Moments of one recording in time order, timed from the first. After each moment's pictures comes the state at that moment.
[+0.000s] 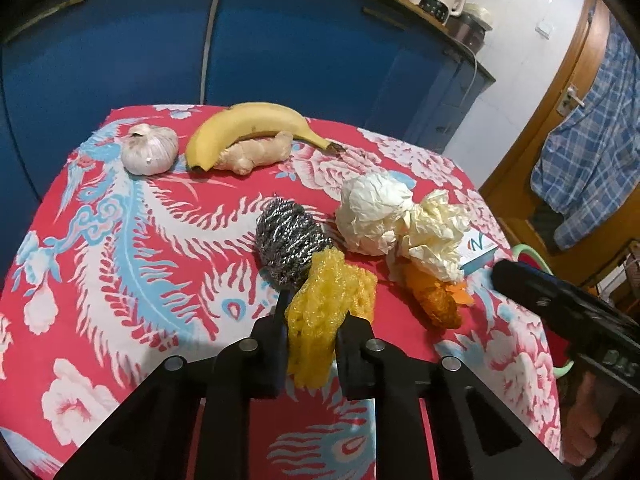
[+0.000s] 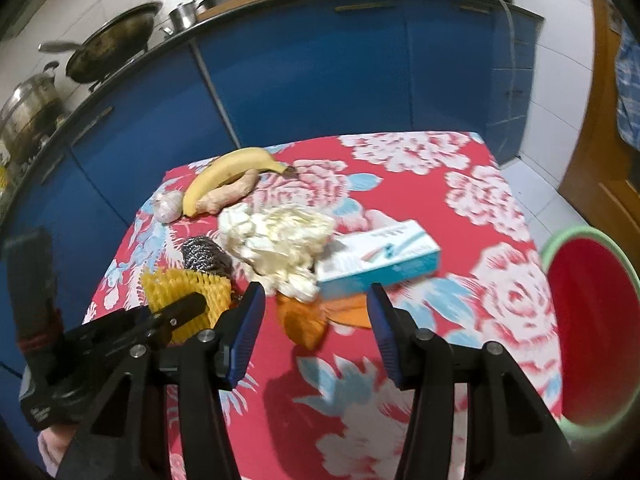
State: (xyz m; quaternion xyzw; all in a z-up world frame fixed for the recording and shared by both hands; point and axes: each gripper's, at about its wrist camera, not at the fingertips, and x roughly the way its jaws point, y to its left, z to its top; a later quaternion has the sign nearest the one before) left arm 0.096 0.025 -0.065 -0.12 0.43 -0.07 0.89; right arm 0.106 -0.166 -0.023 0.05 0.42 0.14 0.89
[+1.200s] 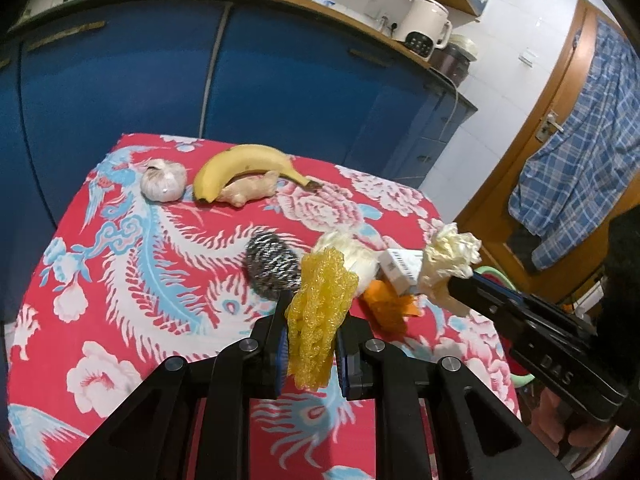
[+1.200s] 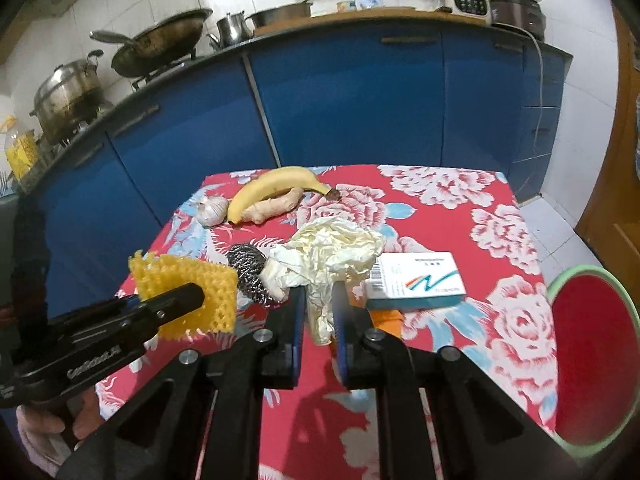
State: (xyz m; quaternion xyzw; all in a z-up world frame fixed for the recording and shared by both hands) left arm 0.058 0.027 -0.019 -0.14 0.39 -0.09 0.91; right arm 0.074 -0.161 0.006 0.03 0.37 0.19 0.91
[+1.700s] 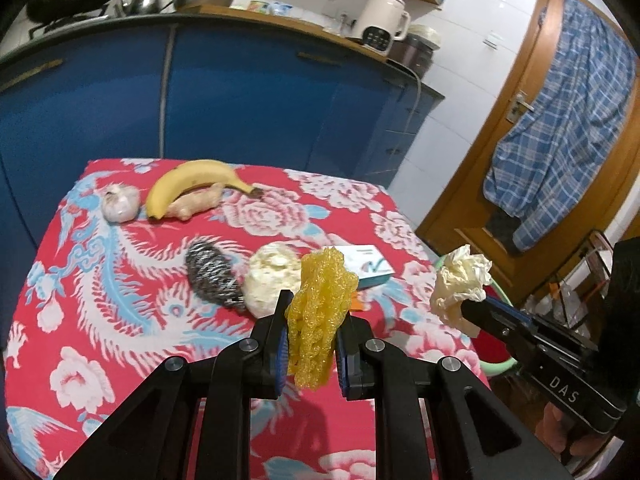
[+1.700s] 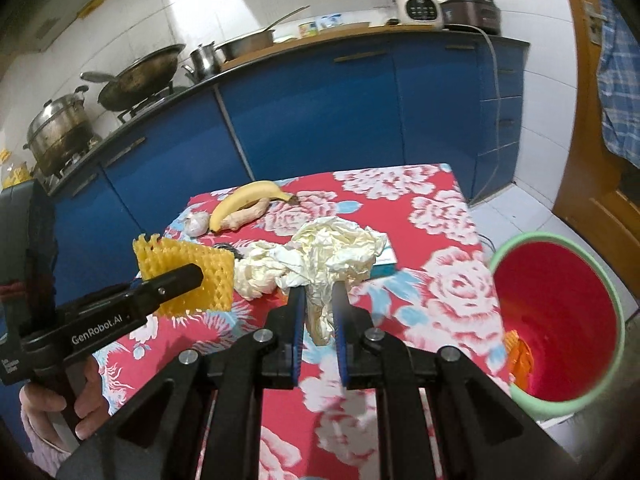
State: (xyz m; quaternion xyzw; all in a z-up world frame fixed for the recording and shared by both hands) left arm 0.046 -0.021 0.006 -0.11 0.38 -0.13 0.91; right arm 0.027 -0.223 0.022 0.07 0.35 0.15 0.92
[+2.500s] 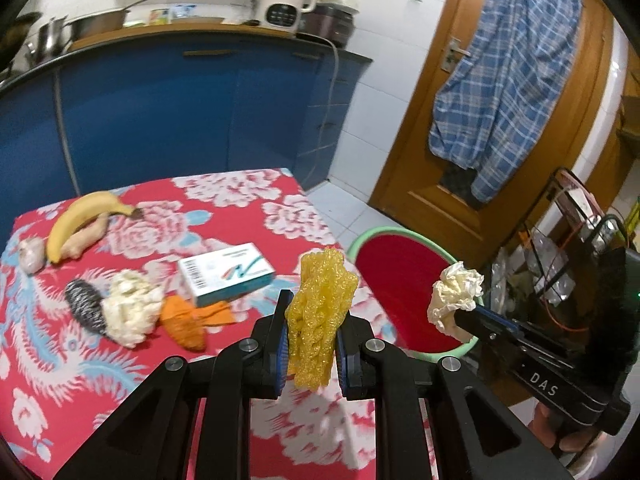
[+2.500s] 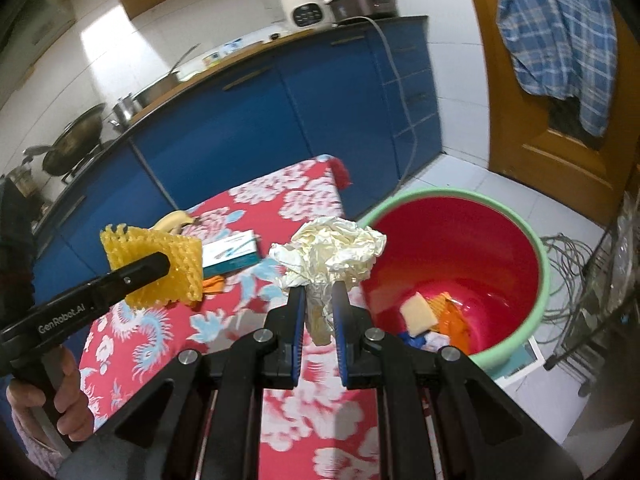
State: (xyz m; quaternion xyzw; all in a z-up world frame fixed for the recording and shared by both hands) left arm 0.052 -0.148 0.020 -0.03 0.38 -0.23 0.90; right arm -0.013 -0.357 0.003 0.16 0.35 0.03 0.92
